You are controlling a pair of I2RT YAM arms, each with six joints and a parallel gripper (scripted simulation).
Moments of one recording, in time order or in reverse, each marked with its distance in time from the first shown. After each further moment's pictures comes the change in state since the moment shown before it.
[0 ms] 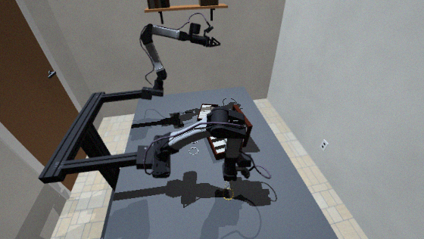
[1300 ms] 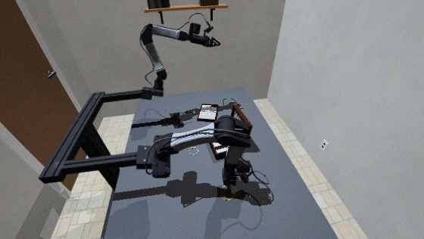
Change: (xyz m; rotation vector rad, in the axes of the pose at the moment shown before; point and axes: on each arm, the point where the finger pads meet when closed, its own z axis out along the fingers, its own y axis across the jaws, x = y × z) left arm 0.000 0.000 0.000 0.000 0.000 0.000; right arm 0.002 -0.001 0.045 0.003 0.008 0.002
